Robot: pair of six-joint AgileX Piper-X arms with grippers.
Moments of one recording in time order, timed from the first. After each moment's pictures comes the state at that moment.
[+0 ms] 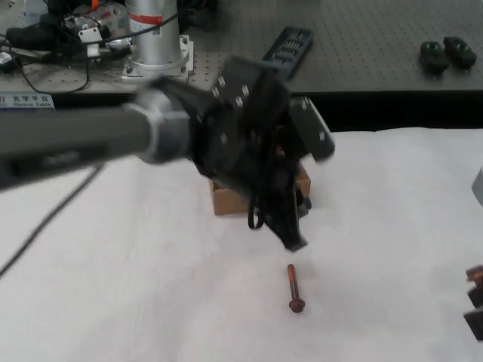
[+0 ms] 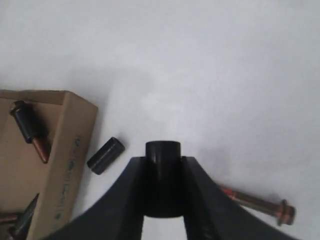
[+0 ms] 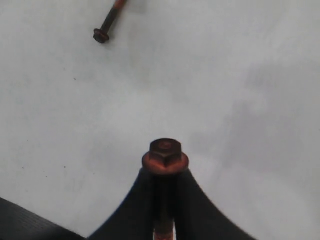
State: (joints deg) left arm -37.6 106.8 -80.7 21.8 14.0 33.4; right arm 35.4 51.5 -48.0 64.5 2.2 3.0
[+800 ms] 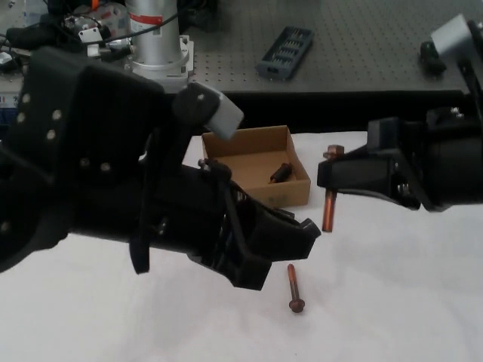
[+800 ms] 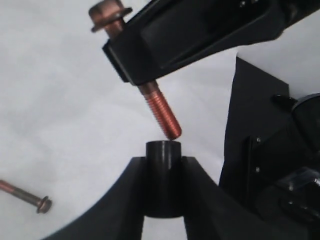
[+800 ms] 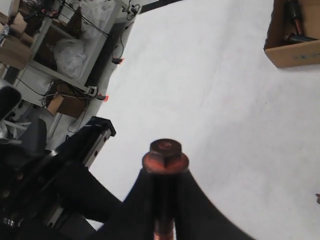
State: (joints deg) left arm -37.5 71.2 -49.8 8.1 40.2 -0.5; right arm 35.4 61.3 -48.0 22.5 -27.2 36.0
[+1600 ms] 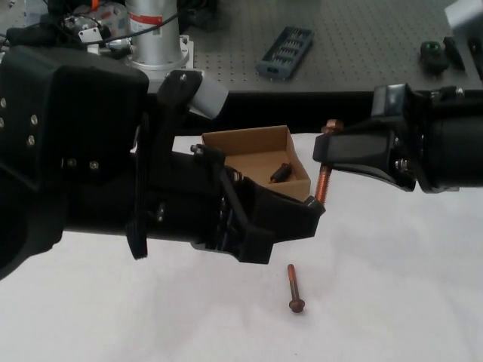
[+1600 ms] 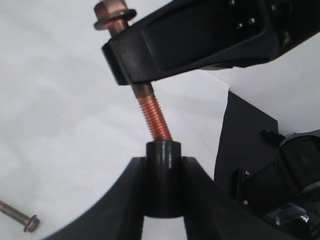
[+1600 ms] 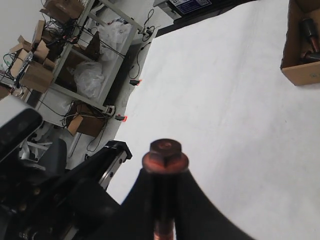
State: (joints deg) left arm -37.3 70.1 -48.3 1.4 39.5 -8.8; right arm 35.4 61.3 -48.0 18.6 -27.2 40.2
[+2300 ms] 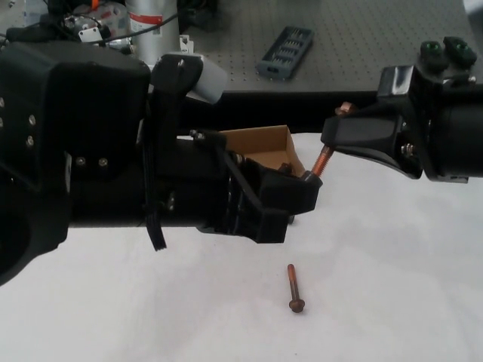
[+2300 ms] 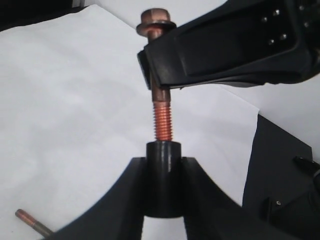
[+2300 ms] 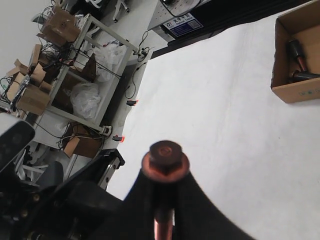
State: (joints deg) left arm -37.8 70.1 -48.2 -2.8 31.7 -10.7; right arm 35.4 60.1 -48.0 17.7 -23.9 42.4
